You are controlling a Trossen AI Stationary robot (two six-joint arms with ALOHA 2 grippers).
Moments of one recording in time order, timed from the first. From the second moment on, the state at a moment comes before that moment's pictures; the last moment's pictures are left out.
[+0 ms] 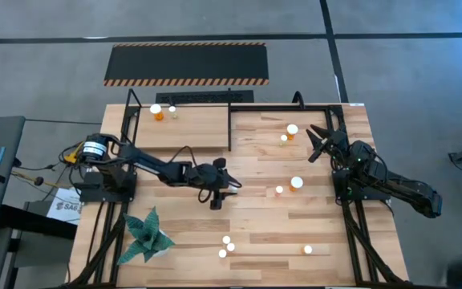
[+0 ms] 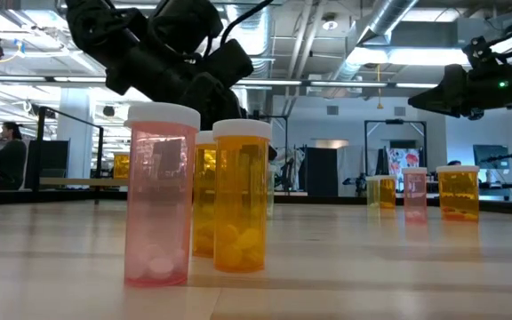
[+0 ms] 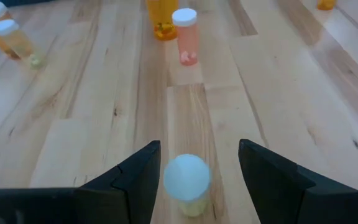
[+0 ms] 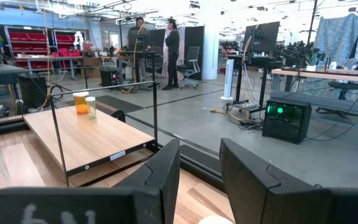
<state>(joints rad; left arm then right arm) -0.06 1.75 0.79 0.42 -0.05 0.09 -0.46 0.00 0.01 0.08 0.34 -0.03</state>
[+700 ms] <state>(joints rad) -0.08 1.75 0.79 0.39 -0.12 0.01 -0.46 0.00 0.01 0.08 0.34 -0.03</state>
